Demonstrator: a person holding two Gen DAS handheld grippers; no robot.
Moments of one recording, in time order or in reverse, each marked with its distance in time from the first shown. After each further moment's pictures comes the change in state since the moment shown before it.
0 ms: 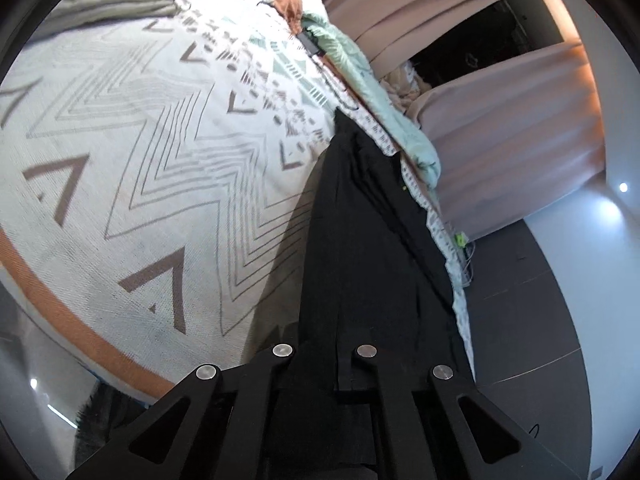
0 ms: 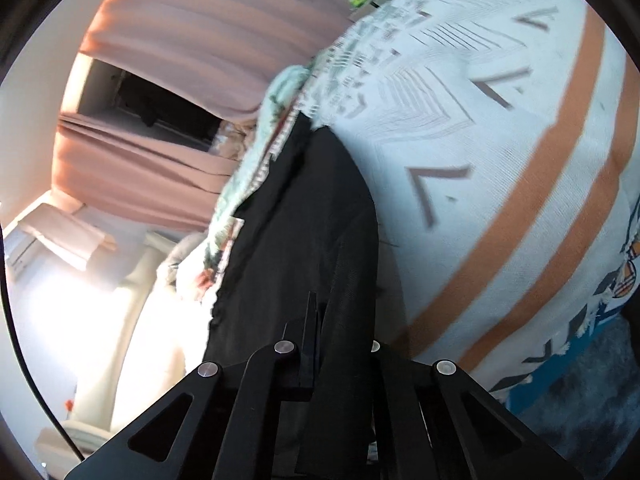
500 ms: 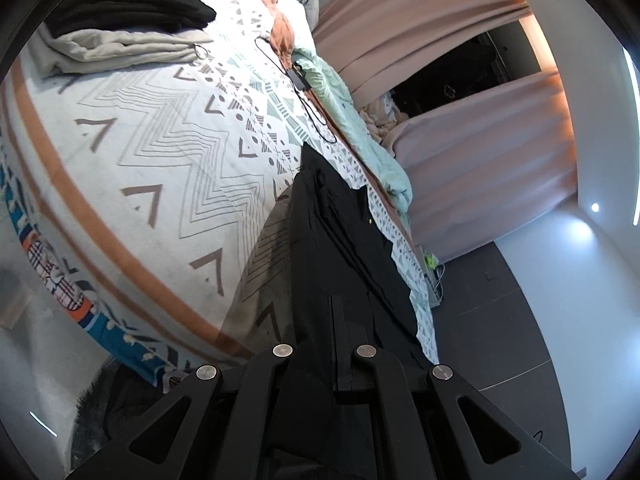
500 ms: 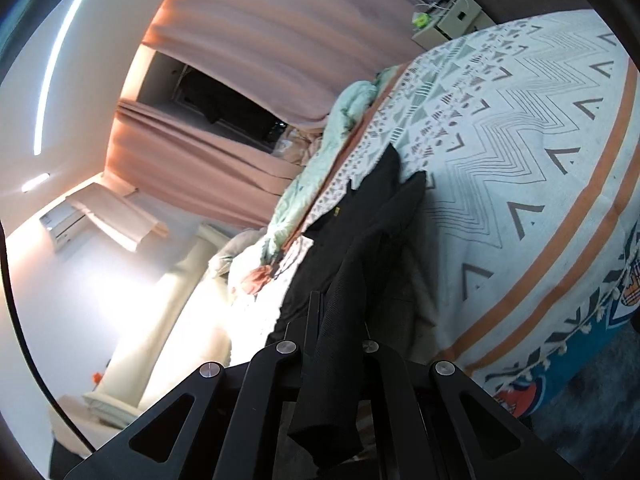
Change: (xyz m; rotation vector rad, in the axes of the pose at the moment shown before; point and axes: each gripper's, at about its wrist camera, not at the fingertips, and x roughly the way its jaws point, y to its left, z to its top) left arm -0.097 0.006 -0.004 -0.036 -0.081 -0.090; right arm -0.076 0.091 -0.021 -0.108 -0.033 0.153
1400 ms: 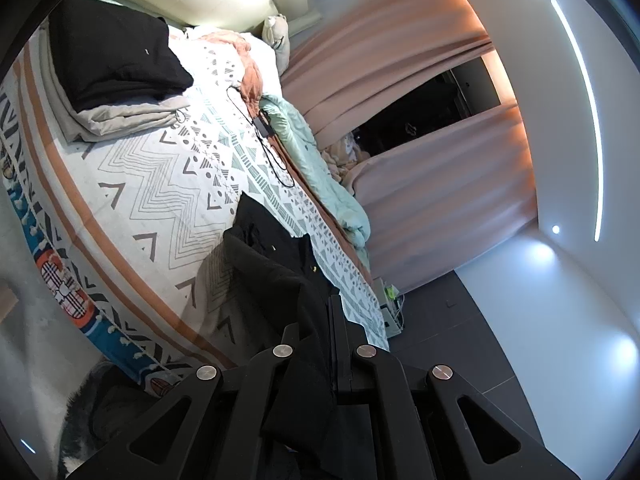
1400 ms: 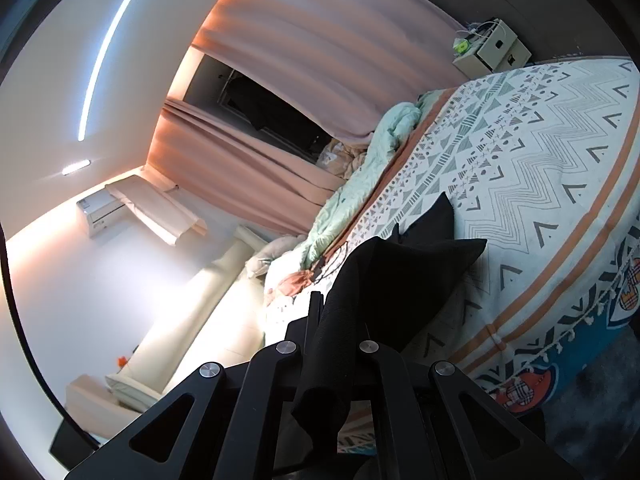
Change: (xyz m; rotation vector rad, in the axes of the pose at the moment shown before) left arm -0.101 -0.041 0.006 0.001 -0.129 -0.128; right arm -0.070 0.064 -0.013 -0.067 -0.042 0.082
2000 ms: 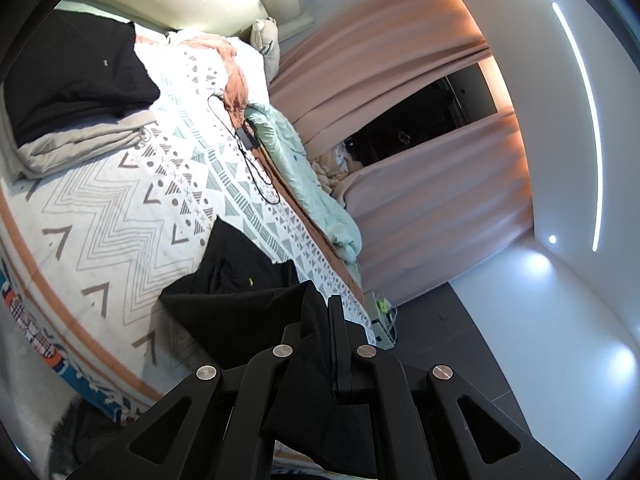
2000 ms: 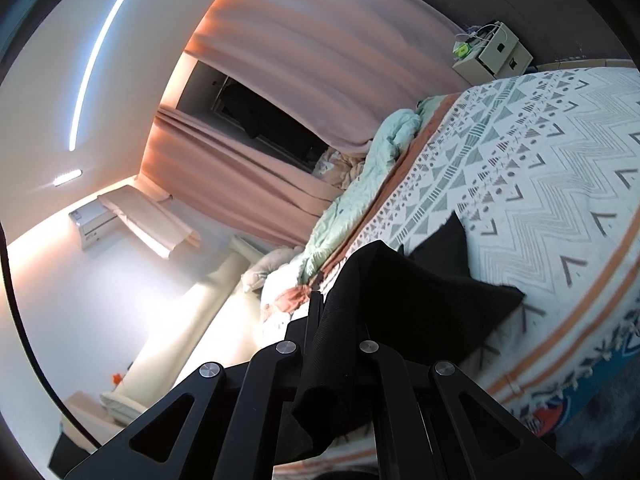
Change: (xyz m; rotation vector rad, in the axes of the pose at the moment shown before) left arm 0.064 -0.025 0.056 0.005 -0.029 -0.026; right arm 0.064 0.007 0.054 0.010 -0.040 0.003
